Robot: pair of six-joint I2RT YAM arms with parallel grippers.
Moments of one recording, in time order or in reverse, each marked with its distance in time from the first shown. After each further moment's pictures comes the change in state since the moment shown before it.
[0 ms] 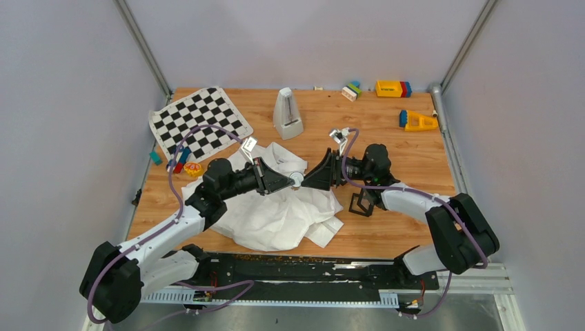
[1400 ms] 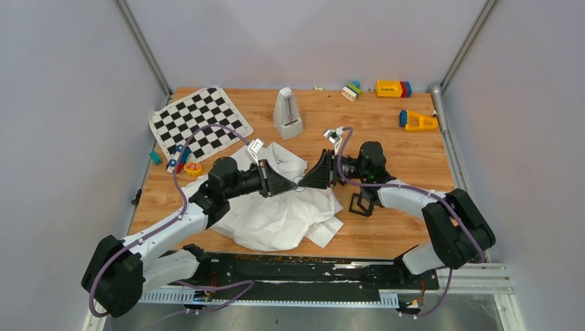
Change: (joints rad) left arm -0.032 0.048 0.019 -0.020 0.030 0.024; right arm 0.019 0.035 0.035 -0.026 -0.026 0.006
